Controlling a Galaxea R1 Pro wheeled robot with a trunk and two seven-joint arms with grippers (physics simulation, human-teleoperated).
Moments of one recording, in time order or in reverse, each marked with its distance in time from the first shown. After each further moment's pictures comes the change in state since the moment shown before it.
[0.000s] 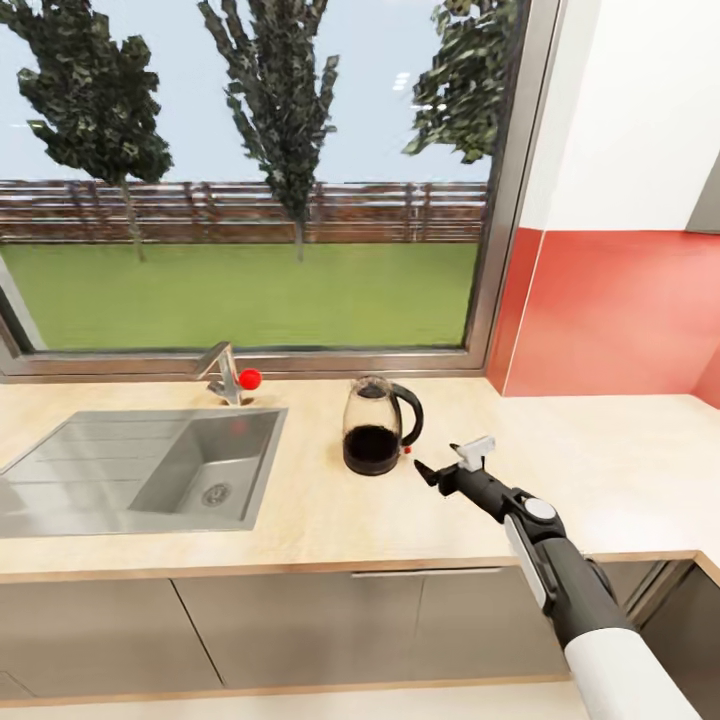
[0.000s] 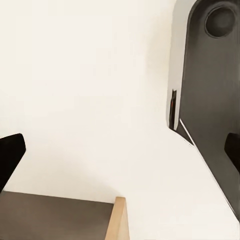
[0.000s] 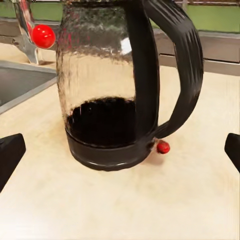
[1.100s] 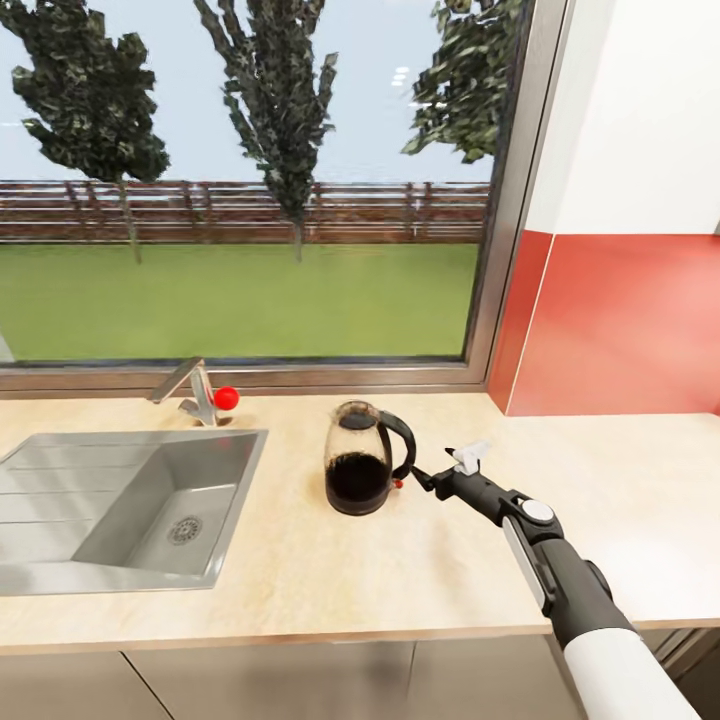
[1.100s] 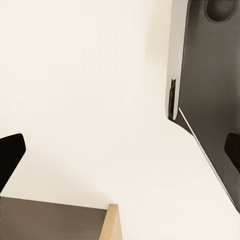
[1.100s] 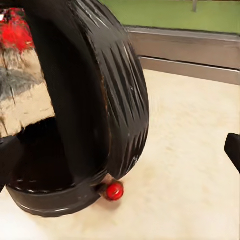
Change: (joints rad) left arm 0.023 -0.004 0.003 0.000 0.001 -0.002 0.003; right arm 0.000 -0.001 0.011 0.015 0.001 0.000 0.037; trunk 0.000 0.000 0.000
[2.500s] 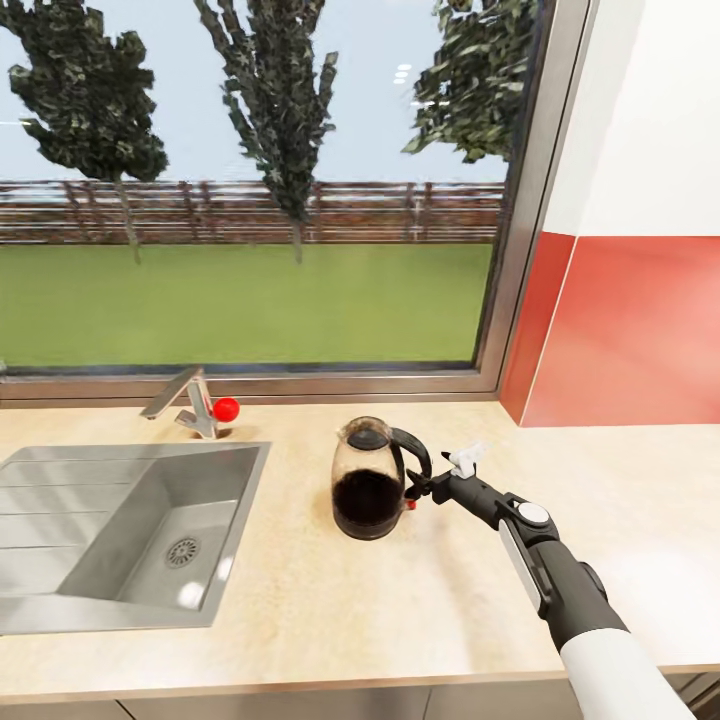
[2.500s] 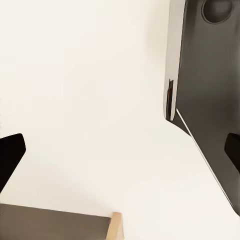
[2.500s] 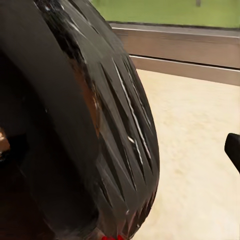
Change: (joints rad) left arm 0.000 -0.005 0.002 0.000 0.000 -0.003 0.000; right arm 0.000 0.010 0.004 0.023 -0.001 0.000 0.001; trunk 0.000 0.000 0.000
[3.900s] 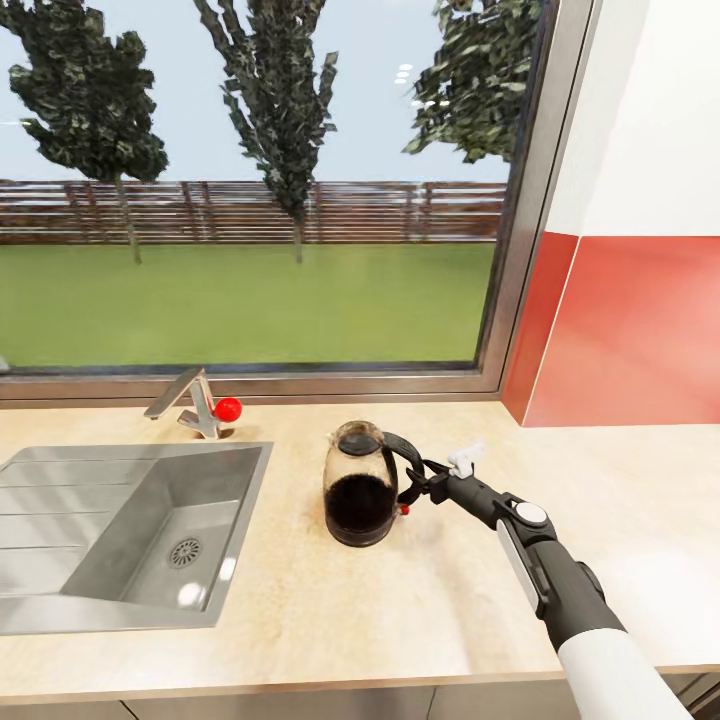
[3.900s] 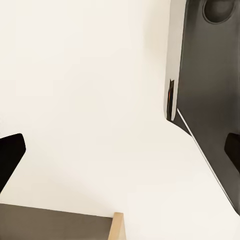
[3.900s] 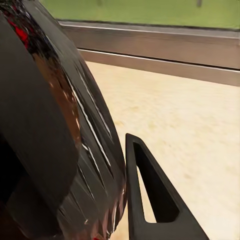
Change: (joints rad) left arm 0.000 0.002 -0.001 0.000 0.000 0.000 0.000; right arm 0.000 0.008 0.001 -0.001 0.003 0.000 -0.001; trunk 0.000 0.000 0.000
